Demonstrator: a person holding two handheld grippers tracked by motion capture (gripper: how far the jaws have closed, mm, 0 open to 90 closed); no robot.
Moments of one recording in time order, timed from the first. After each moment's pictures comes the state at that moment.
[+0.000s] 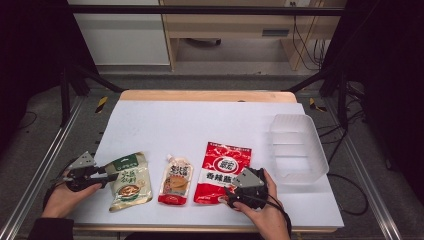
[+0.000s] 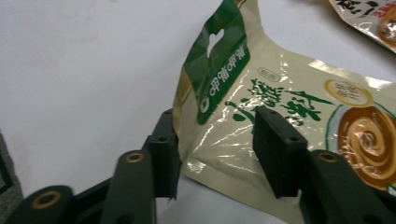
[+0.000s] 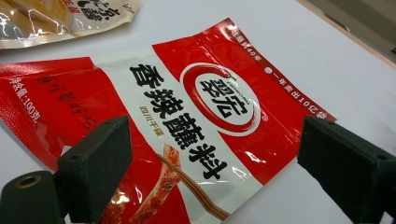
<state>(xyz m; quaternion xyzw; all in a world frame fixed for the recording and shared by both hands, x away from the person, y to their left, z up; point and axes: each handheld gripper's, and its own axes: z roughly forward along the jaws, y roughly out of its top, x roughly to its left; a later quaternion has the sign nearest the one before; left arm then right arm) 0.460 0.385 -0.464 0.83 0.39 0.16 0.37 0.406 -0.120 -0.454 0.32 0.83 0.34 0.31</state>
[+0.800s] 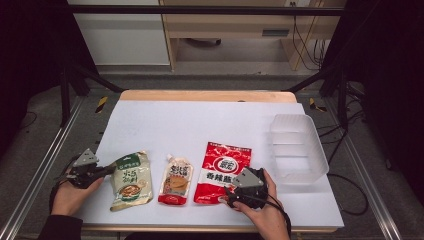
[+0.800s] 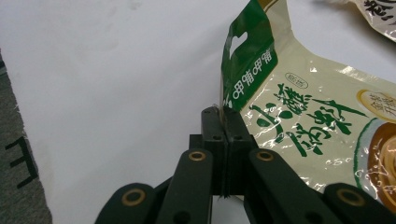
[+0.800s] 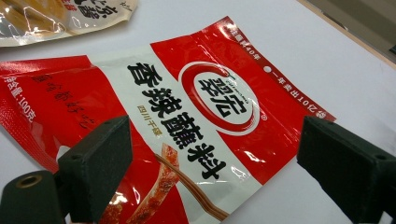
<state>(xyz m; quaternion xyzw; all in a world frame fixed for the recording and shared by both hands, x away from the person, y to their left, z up) 0.463 0.379 -0.458 0.83 0.40 0.19 0.35 0.406 -0.120 -0.455 0.32 0.83 0.34 0.31</state>
